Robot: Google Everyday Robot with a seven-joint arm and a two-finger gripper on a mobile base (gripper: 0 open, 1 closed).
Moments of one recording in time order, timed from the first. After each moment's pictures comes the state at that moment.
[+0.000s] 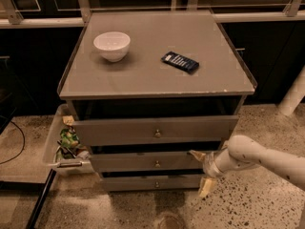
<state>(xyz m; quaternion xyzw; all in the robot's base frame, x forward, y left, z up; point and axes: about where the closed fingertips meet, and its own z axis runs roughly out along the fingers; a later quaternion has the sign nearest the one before) 0.532 -0.202 0.425 -0.69 0.66 0.14 0.26</state>
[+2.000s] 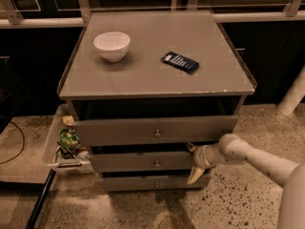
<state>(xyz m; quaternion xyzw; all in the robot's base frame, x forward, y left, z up) 0.610 -0.183 0.386 -0.71 0.61 0.10 0.34</state>
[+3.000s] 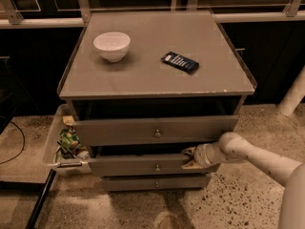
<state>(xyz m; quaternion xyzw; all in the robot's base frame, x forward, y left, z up) 0.611 -0.183 0.394 -0.71 0.61 0.10 0.34</state>
